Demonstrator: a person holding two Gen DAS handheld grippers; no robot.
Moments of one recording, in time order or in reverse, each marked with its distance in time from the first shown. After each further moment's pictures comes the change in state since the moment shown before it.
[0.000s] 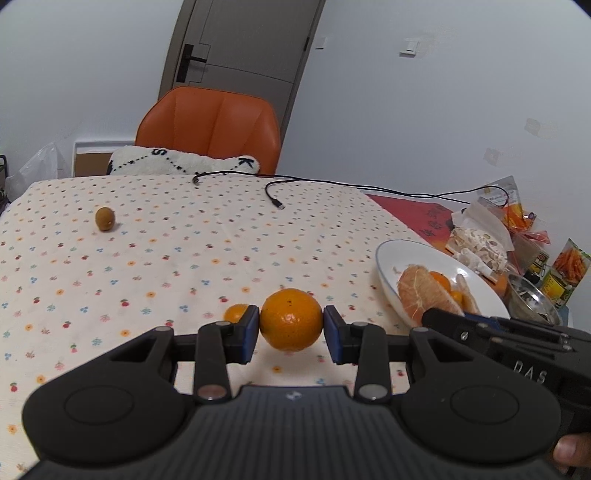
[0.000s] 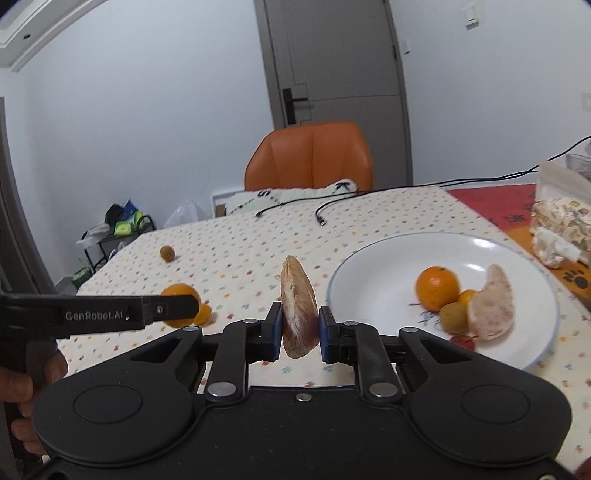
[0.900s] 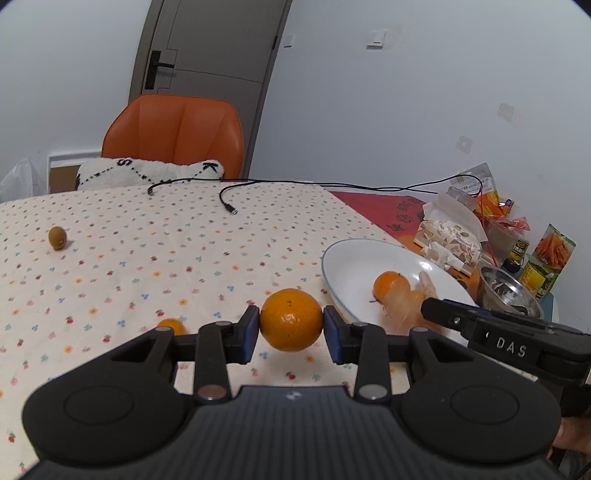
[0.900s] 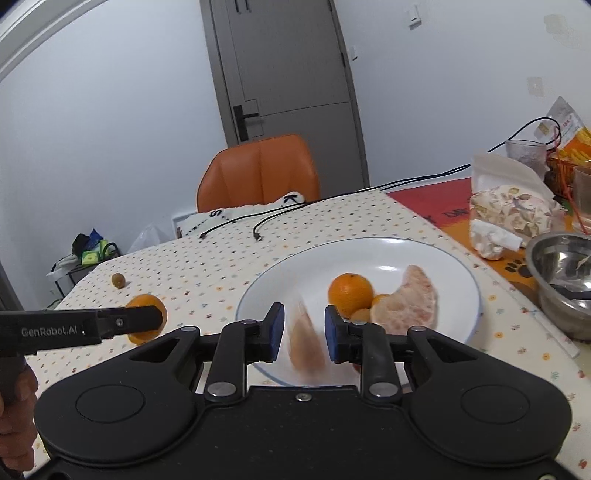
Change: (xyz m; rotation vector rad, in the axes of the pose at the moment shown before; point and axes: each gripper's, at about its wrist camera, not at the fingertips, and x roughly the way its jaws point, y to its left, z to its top) left arm 0.013 -0.045 0.007 0.061 -0.001 -0.056; right arm -0.010 -0.052 -0.003 0.093 -0.041 -0.099
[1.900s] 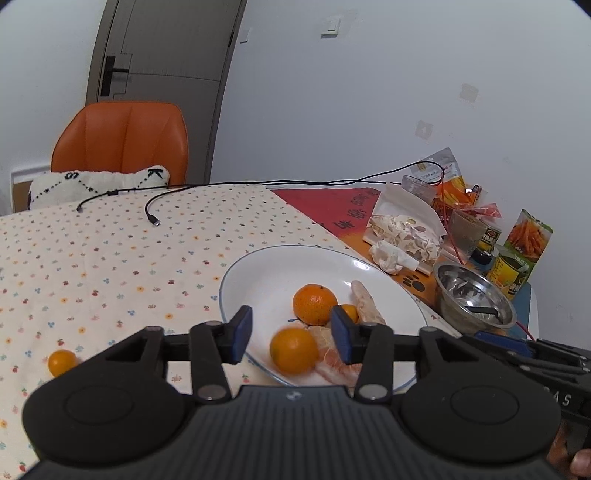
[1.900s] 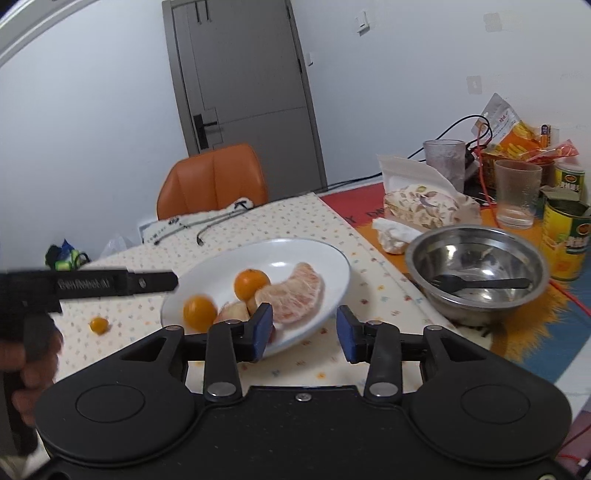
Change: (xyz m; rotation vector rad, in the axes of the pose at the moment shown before) left arm 0.036 -0.071 0.011 0.065 0.015 -0.078; right arm -0.059 -0.066 -0.005 0.030 0.006 -0.110
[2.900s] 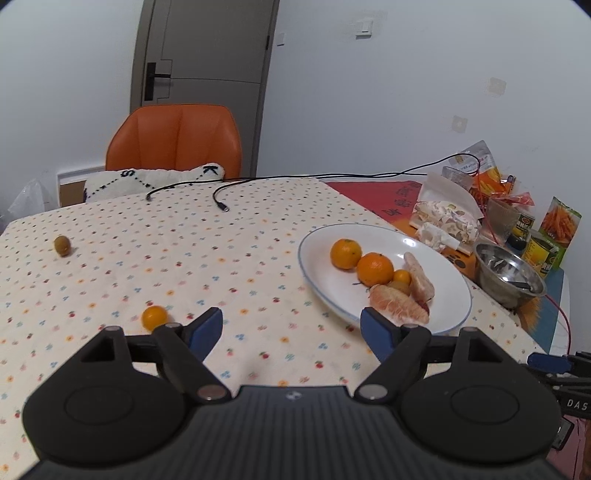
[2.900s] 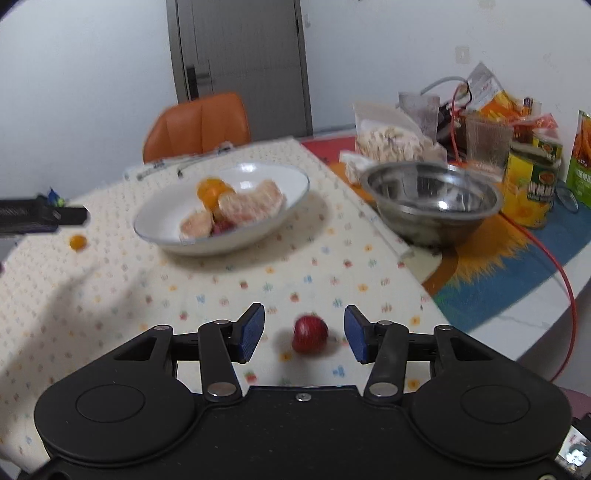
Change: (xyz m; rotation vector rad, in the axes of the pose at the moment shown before) left arm -0.051 0.027 -0.029 0.002 0.003 0.155; right arm -0.018 -0.022 -0.049 -0.067 0.153 -0.075
